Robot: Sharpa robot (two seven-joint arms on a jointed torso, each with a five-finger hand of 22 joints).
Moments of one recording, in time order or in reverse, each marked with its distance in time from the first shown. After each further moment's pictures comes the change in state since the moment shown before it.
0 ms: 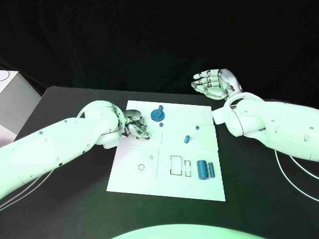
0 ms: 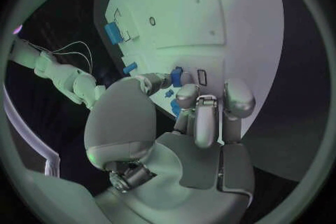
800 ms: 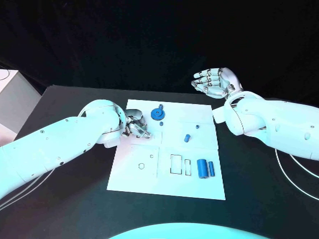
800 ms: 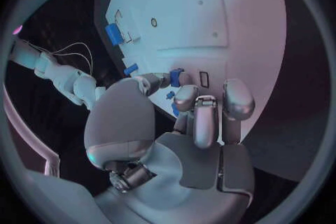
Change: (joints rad) left arm -0.001 0.007 0.000 0.001 0.000 0.009 -0.004; left_hand -0.044 0.016 -0.022 -0.023 -0.003 0.026 -0.016 0.018 0.023 0.040 -0.018 0.011 0.025 0.000 -0.015 0.008 0.000 0.000 0.013 -0.013 0.003 0.020; right arm 0.000 -0.001 0.000 0.000 0.004 0.007 -0.002; right_hand -0.009 0.001 -0.003 -0.003 0.000 -0.003 0.003 0.000 -0.002 -0.004 0.004 -0.004 -0.006 -0.004 0.004 -0.010 -0.007 0.000 0.000 0.000 0.000 -0.010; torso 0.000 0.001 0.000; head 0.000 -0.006
